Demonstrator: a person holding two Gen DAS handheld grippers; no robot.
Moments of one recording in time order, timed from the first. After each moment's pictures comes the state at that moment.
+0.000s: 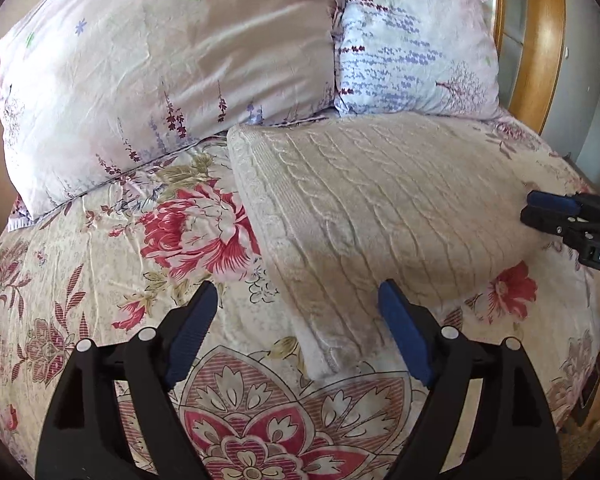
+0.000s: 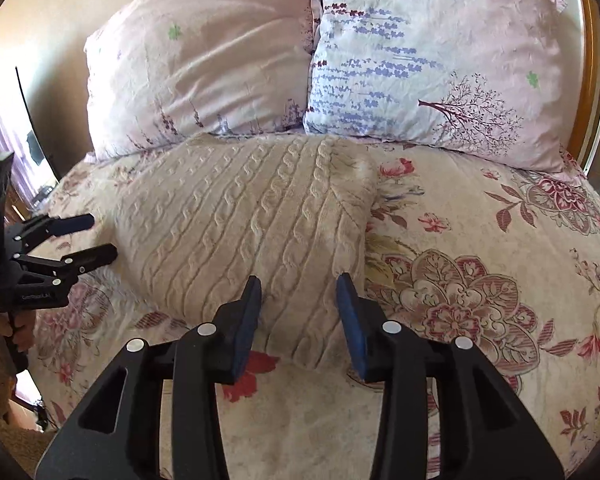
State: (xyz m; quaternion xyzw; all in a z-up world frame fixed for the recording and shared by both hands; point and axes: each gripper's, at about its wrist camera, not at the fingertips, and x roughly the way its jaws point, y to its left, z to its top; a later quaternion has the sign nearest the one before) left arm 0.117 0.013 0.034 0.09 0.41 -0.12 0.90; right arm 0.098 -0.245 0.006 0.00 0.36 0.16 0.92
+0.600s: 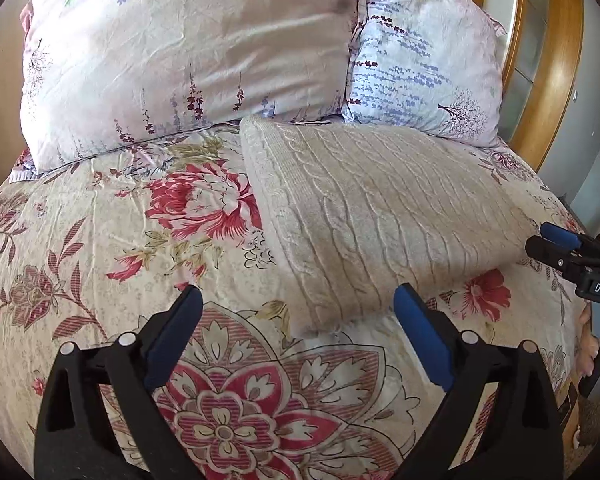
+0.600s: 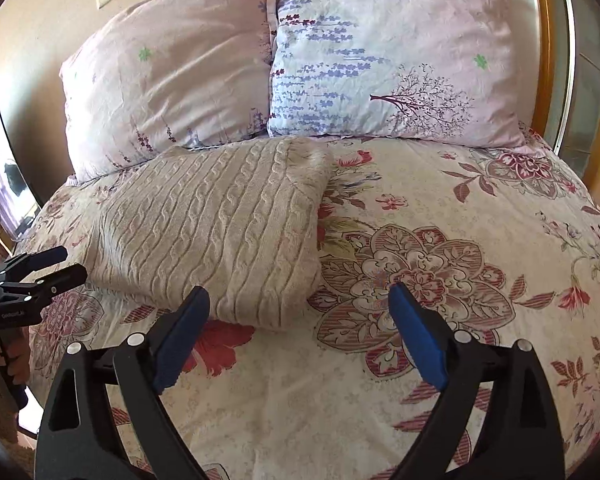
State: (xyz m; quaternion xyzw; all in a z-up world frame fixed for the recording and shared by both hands) left arm 0.089 0.028 0.038 0.01 0.40 -0.12 0.91; right arm 0.074 -0.268 0.006 0.05 0.34 0.11 0.93
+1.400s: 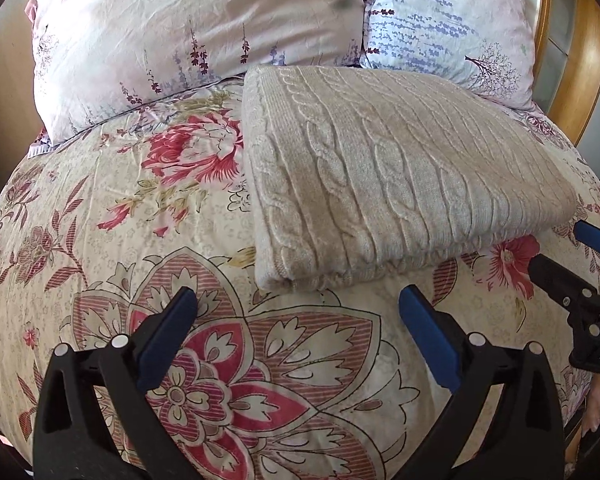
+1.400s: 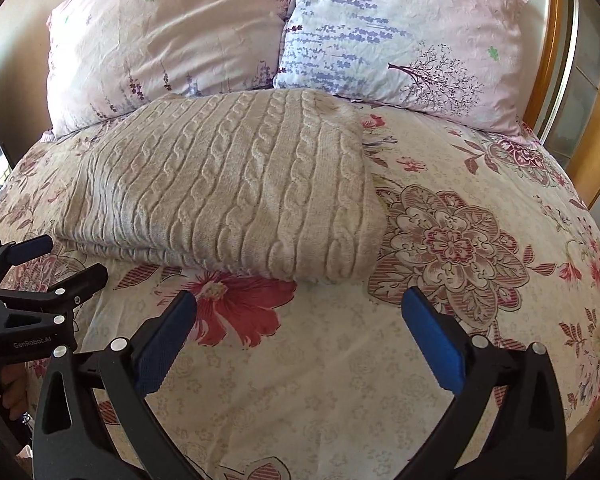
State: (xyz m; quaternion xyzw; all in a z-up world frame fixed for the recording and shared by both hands) left arm 0.088 0.000 0.007 0.04 0.46 -0.05 0.89; right arm 0.069 -0.213 -0.009 -0.01 0.39 0.06 0.92
